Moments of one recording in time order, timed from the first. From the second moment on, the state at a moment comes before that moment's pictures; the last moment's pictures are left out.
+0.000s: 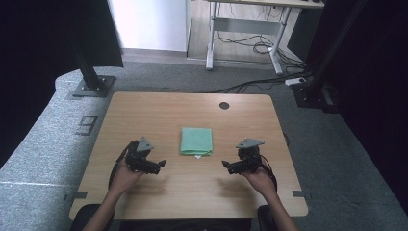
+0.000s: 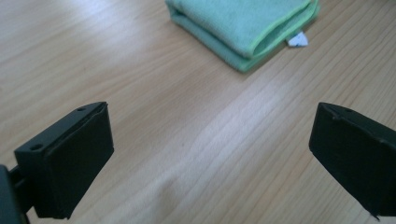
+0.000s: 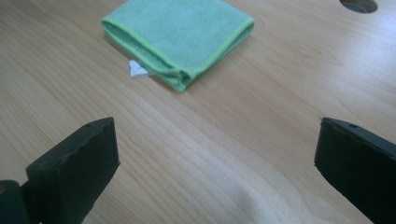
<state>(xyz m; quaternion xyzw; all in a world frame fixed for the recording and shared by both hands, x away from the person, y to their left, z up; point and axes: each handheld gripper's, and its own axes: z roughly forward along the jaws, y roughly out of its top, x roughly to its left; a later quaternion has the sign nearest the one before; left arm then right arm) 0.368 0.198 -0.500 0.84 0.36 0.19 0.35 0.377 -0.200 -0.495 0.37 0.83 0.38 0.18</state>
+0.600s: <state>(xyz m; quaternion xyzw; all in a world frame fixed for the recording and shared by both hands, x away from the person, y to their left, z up) 0.355 0.211 -0.538 0.85 0.37 0.17 0.33 0.371 -0.215 -0.539 0.40 0.83 0.35 0.16</state>
